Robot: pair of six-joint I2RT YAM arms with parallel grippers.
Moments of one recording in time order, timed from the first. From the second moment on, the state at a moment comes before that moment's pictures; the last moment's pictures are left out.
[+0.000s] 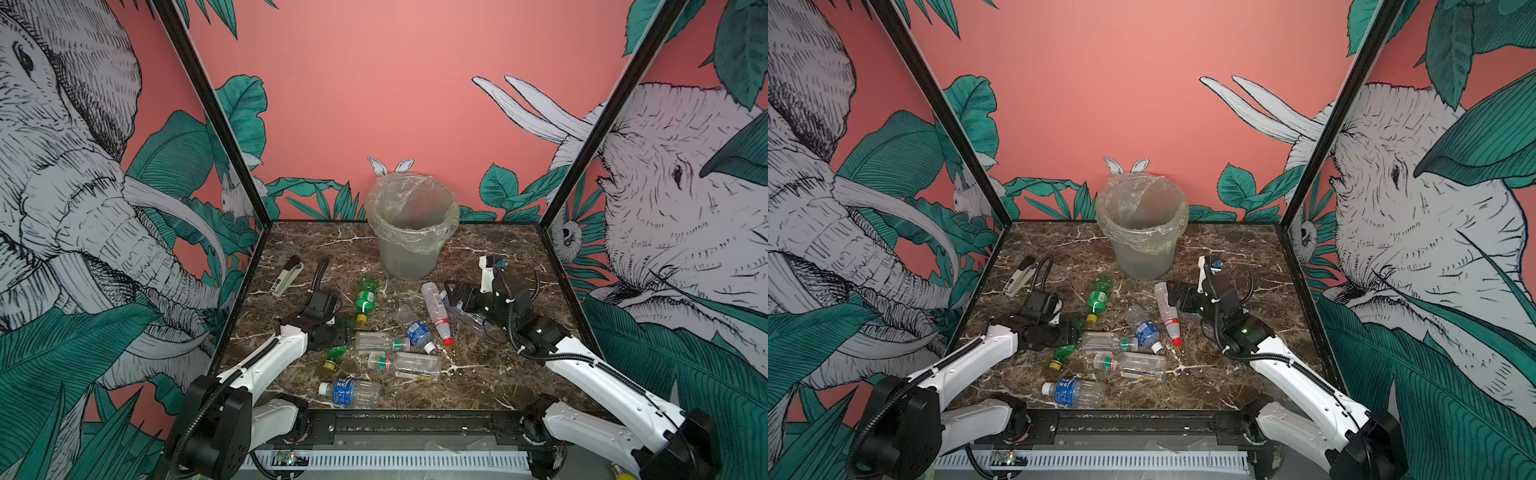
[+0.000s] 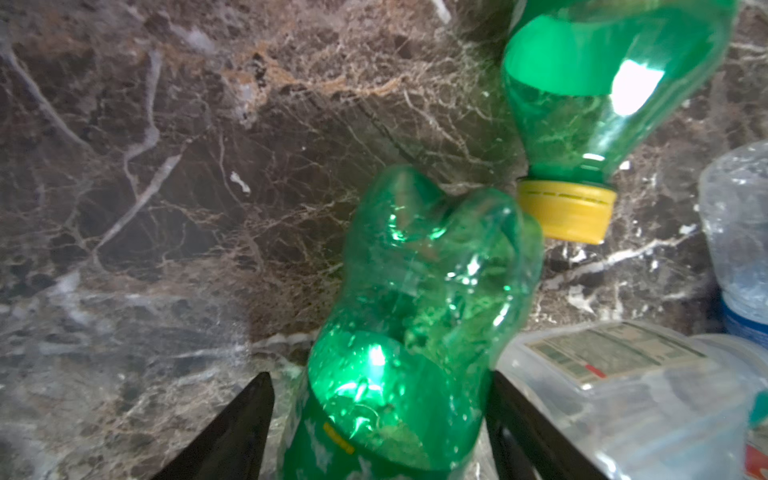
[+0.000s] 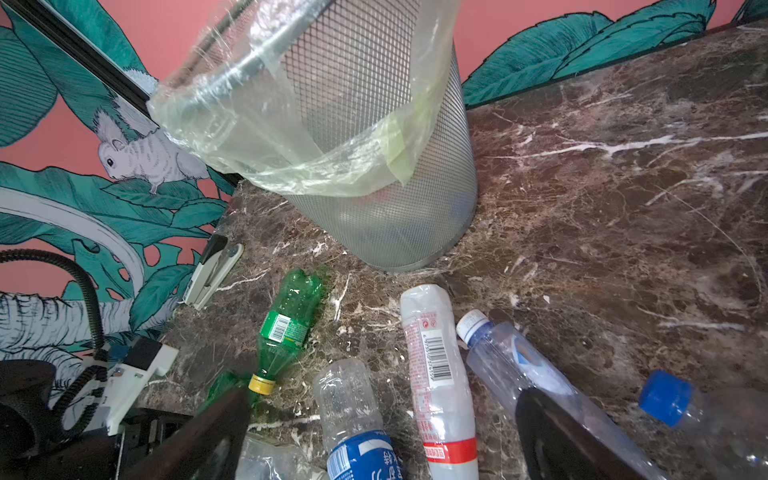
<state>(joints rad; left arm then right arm) -0.36 1.18 0.60 -0.60 0.05 -0.42 0.60 1.00 0.75 -0.18 0.09 0.57</state>
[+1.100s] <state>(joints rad) -0.36 1.26 0.60 -0.54 -0.03 -0.42 0.60 1.01 0.76 -0.16 0.06 0.61</state>
